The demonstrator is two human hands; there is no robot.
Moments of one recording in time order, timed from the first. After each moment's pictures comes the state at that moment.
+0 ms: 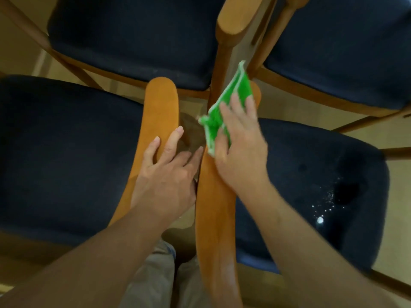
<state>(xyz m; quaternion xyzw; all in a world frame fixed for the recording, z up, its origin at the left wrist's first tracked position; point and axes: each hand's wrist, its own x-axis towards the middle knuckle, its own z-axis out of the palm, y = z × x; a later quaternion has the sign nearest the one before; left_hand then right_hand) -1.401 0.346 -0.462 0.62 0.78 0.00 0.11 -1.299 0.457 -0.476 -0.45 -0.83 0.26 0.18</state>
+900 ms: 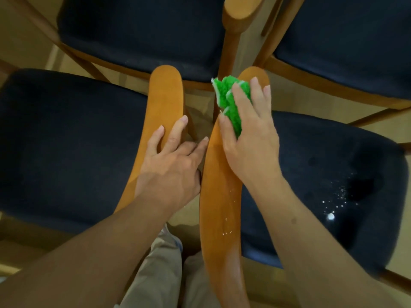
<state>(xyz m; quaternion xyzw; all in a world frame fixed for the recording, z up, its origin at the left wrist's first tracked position) -1.401 0.345 -0.464 0.62 0.78 -0.02 0.09 -1.297 0.456 -0.469 -0.47 -0.83 0.25 0.16</state>
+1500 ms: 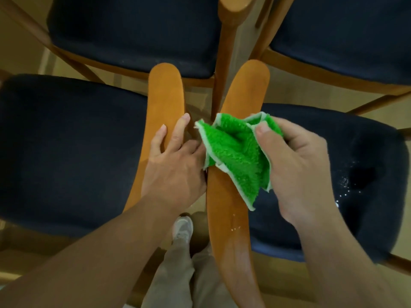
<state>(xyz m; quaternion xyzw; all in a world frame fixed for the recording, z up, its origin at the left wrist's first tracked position) -1.403 0.346 -0.463 0.63 0.77 0.02 0.11 -1.260 0.431 -0.408 -0.52 -0.55 0.60 0.26</state>
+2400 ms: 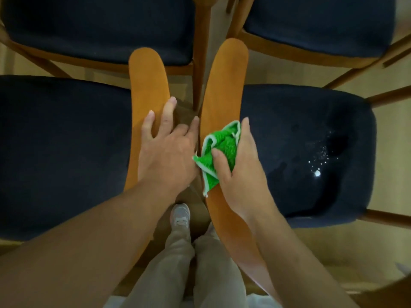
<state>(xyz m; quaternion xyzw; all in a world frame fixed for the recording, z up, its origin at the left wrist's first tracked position) -1.400 0.347 -0.450 0.62 0.76 -0.10 0.16 -1.261 0.367 -0.451 -0.60 -0.65 0.46 0.07</state>
